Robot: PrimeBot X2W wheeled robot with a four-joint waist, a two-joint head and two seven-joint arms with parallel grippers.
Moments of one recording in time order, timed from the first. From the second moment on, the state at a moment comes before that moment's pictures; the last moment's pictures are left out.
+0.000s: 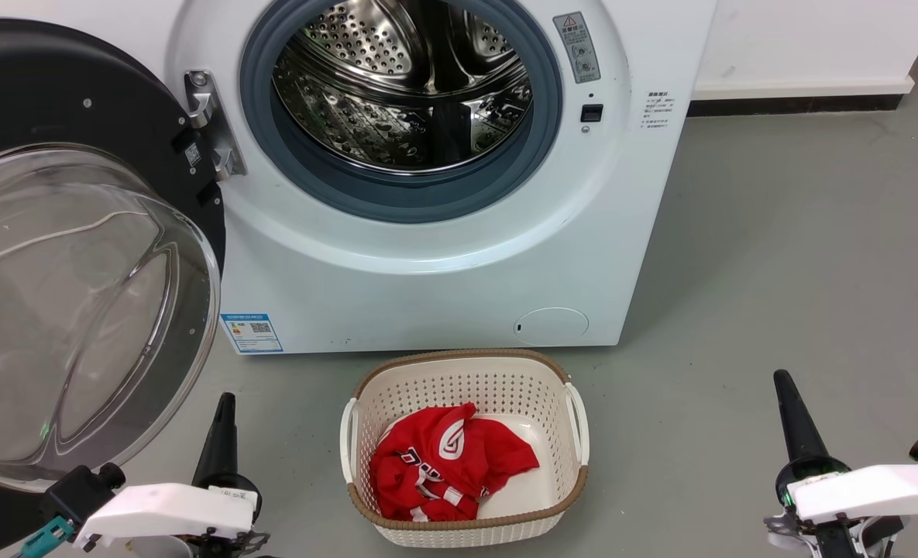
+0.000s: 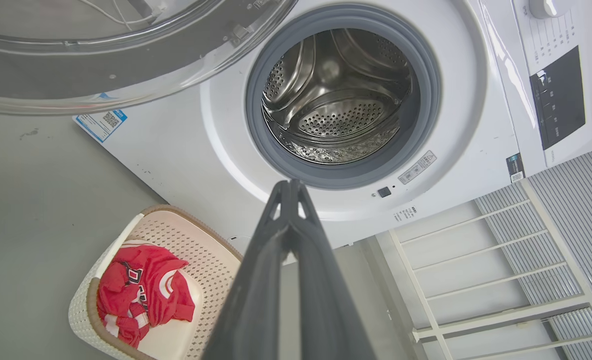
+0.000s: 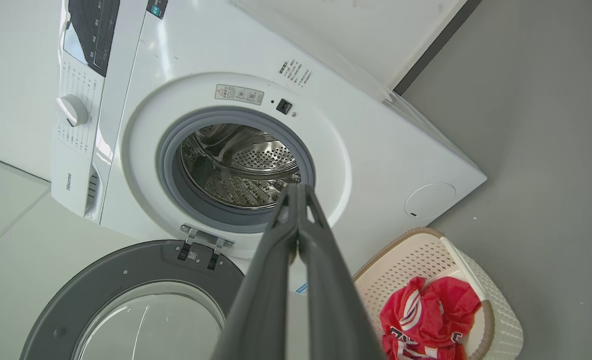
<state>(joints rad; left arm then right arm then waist) -0.03 0.05 0.09 0.17 -1.01 -0.09 -0.03 -0.03 -0.07 -0.03 0.18 1.08 0.13 -0.04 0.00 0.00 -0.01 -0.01</state>
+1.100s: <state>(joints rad) -0.07 0.05 0.10 0.21 -1.36 -0.11 0.05 -0.06 -0.07 -0.06 0.22 1.40 0.13 0.03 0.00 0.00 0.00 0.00</state>
